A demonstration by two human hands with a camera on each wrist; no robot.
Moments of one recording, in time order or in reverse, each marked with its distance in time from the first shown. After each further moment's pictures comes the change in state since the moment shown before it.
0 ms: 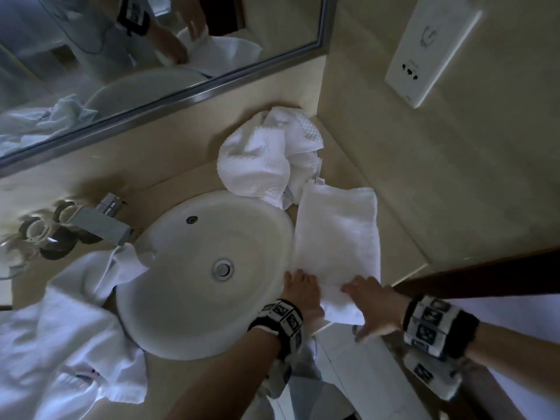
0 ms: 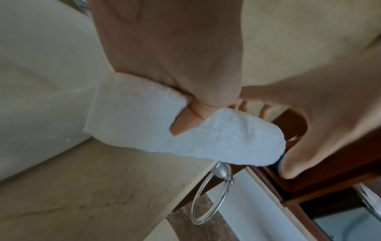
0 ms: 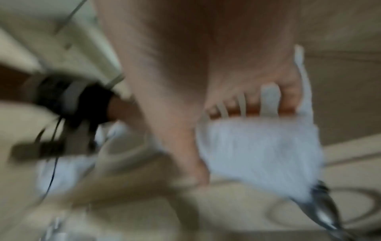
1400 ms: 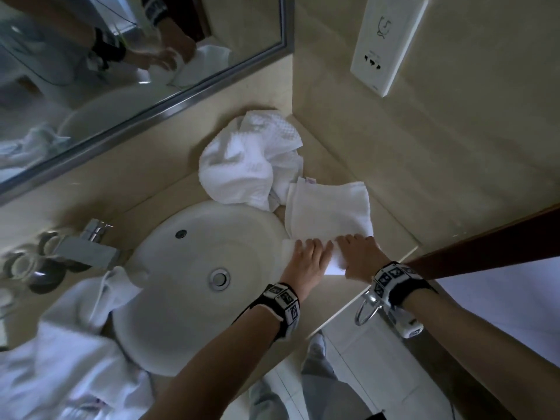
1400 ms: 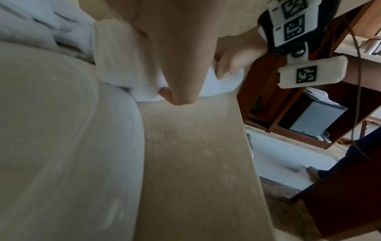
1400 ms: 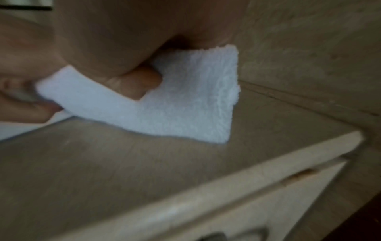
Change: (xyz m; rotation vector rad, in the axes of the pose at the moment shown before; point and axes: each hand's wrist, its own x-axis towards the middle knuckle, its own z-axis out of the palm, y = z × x) left_hand 0.030 -0.001 -0.020 0.452 0.336 0.189; right_hand 0.066 0.024 -0.014 -0.001 0.391 0.135
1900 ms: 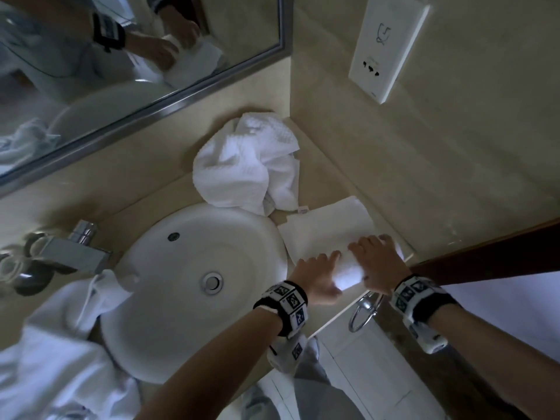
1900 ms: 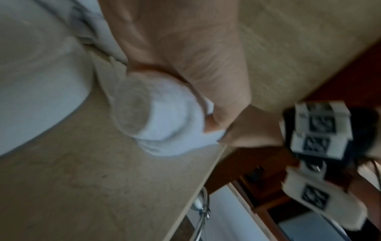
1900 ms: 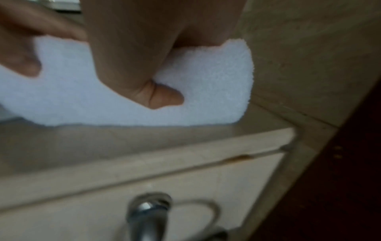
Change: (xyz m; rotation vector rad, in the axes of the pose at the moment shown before) left_hand 0.017 0.009 -0.025 -0.665 -0.171 0.008; right_hand -0.020 0.045 0.013 -0.176 0.238 -0.080
